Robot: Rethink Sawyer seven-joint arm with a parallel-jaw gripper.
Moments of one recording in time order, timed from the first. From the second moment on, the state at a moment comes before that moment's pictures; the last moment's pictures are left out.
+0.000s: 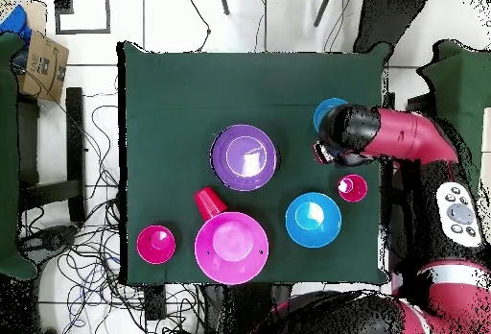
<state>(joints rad) -0.62 -0.49 0.22 1.28 -0.45 0.98 1.10</state>
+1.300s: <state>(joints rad) -0.57 -0.55 0.17 1.31 -0.42 1.01 1.10</state>
